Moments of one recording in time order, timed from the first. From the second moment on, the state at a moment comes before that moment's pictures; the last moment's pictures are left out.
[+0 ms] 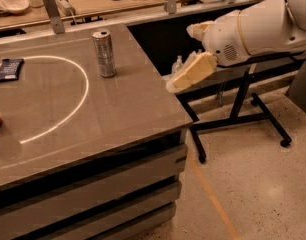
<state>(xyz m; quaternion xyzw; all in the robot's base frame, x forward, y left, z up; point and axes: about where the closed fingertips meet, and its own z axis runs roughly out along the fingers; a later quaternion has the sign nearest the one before) 0.559 -0.070 0.955 -0.54 0.70 0.20 0.43</state>
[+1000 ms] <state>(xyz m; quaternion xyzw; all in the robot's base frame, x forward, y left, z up) 0.647 0.021 0.926 -0.51 0.64 0.27 0.50</state>
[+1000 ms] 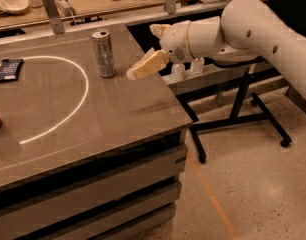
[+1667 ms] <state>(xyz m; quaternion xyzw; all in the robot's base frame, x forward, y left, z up) 0.681 0.054 0.914 -0.50 0.62 0.31 0.52</state>
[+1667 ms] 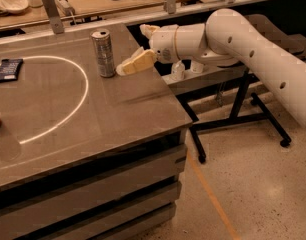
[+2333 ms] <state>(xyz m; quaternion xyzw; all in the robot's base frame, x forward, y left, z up) 0.684 0.064 0.913 -0.49 0.61 0.32 0.53</state>
